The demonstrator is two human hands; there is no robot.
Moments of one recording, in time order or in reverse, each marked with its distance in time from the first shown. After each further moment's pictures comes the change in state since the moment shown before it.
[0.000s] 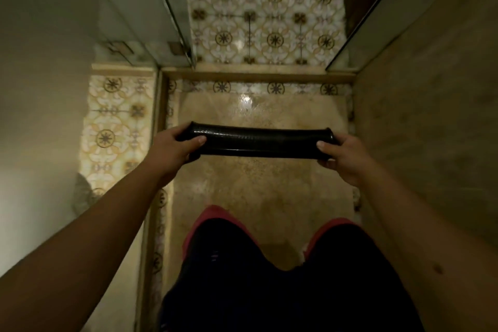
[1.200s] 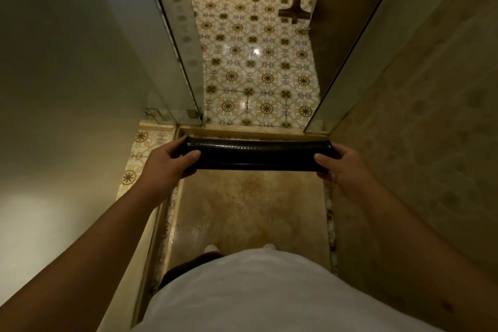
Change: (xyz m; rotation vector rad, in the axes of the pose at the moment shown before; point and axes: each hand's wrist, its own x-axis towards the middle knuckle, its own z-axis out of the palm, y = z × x) left_hand -0.212 0.178 0.041 -0.060 0.046 0.268; right_hand -0.202 -0.183 -0.042 0.020 0.020 -0.264
